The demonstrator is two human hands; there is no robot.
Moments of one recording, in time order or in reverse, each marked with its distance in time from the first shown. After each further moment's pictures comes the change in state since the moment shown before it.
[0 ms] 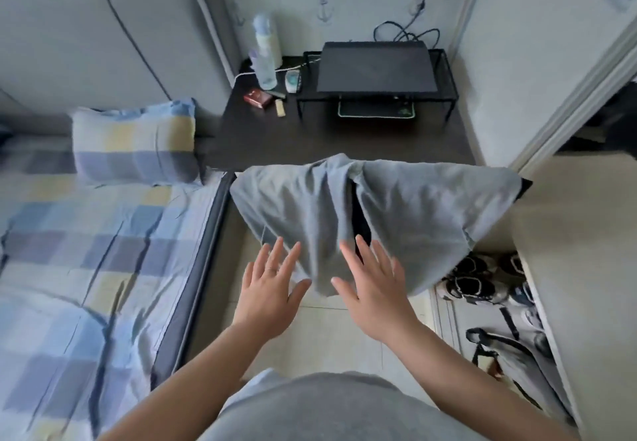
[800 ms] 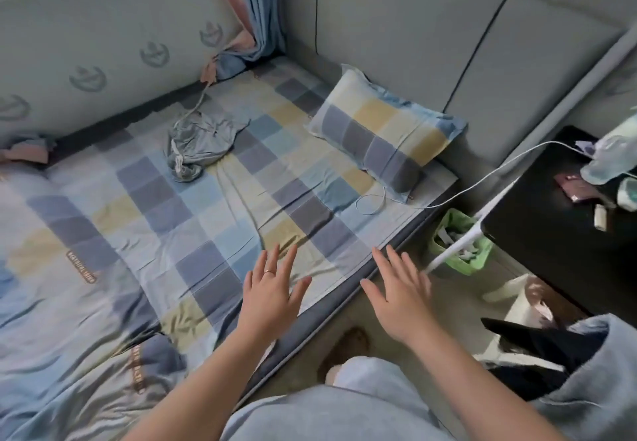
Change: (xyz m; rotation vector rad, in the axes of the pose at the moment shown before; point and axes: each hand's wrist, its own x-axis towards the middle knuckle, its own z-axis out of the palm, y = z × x) left_hand -0.117 -0.432 -0.085 -0.326 0.242 -0.769; right_hand 0.195 -0.405 0.208 -0.244 -0.368 -0.467
